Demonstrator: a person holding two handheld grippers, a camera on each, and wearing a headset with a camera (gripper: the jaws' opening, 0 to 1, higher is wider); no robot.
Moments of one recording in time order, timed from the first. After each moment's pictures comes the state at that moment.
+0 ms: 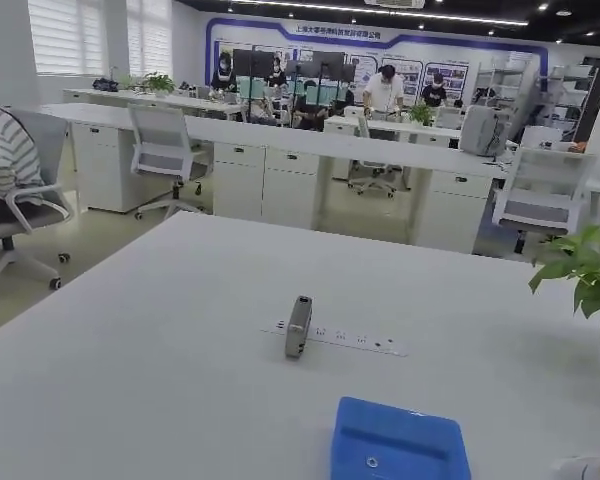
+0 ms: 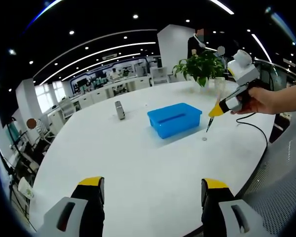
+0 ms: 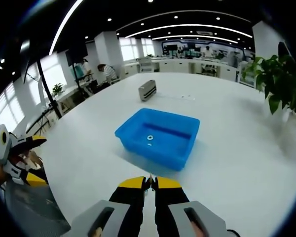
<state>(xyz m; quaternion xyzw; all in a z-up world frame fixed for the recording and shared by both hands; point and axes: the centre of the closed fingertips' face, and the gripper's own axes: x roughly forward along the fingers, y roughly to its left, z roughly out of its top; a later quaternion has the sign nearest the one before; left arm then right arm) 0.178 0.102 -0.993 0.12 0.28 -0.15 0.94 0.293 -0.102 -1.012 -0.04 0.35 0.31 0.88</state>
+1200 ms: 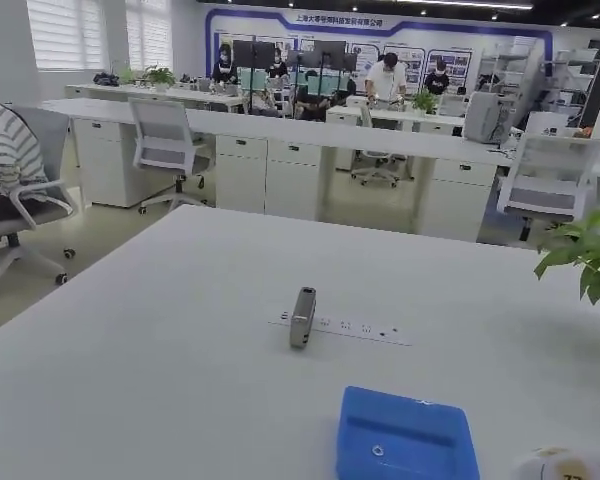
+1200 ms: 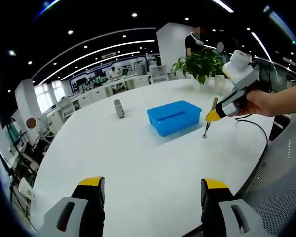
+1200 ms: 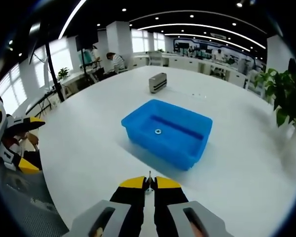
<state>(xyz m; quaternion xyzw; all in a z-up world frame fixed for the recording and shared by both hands) 0.177 0.102 -0.996 0.13 0.28 -0.15 0.94 0.288 -0.089 -1.025 -0.10 0.35 0.33 0.87</state>
